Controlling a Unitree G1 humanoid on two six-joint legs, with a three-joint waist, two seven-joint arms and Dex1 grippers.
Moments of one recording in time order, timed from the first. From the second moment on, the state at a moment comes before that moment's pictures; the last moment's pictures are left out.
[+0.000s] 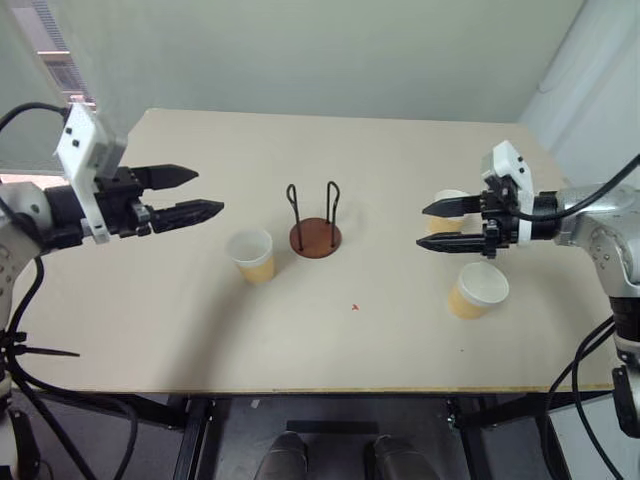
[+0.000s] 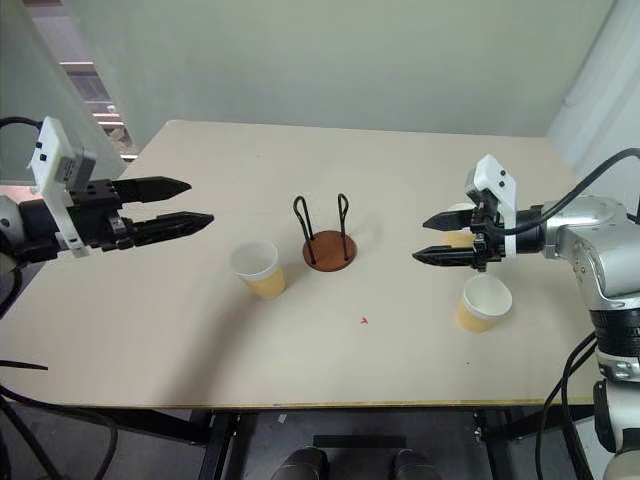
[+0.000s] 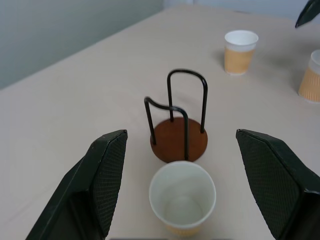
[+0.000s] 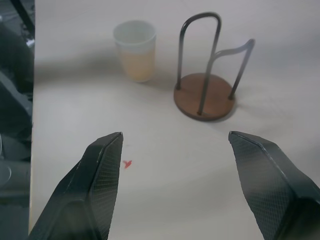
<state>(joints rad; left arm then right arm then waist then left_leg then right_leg) -0.51 1.10 0.34 -0.14 -0.70 0.79 -0.98 -0.81 -0.86 0.06 -0.04 0.47 0.77 1.22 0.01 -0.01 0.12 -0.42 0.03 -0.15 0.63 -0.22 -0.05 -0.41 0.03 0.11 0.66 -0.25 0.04</state>
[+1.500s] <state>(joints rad) -0.79 0.79 -0.03 0.17 -0.43 0.71 -0.90 -0.82 -1.05 -0.04 -0.21 0.59 0.96 1.21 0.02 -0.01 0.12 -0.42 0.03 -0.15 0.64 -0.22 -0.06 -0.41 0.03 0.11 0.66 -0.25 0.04</state>
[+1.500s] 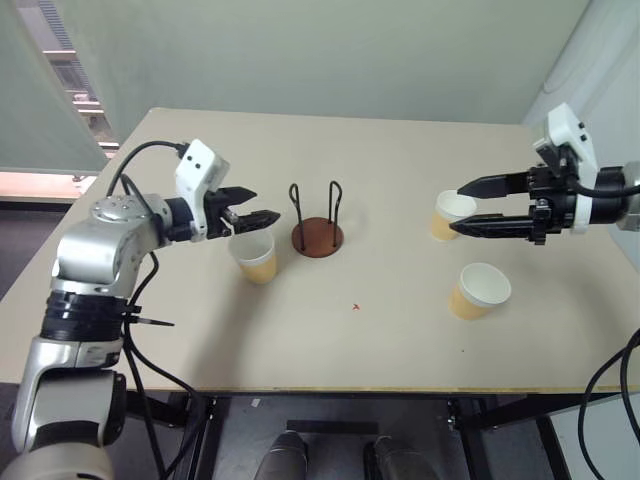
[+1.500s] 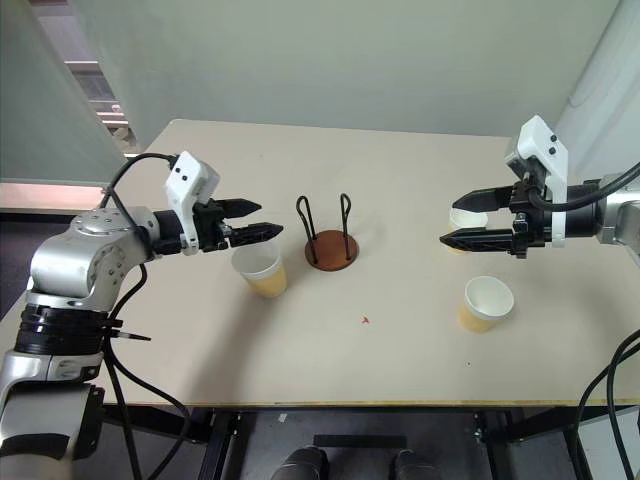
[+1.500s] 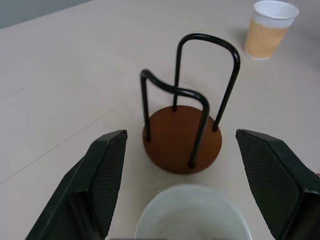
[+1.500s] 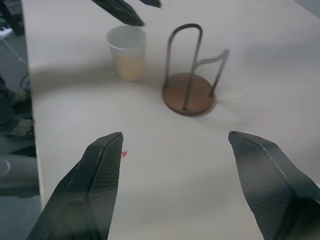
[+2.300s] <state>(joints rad) -0.97 0.54 -0.16 0.47 -0.23 0.57 -0.97 -0.75 -1.07 -0.10 -0.29 0.69 1.00 1.12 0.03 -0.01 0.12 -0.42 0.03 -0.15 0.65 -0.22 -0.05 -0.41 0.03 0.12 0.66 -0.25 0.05</state>
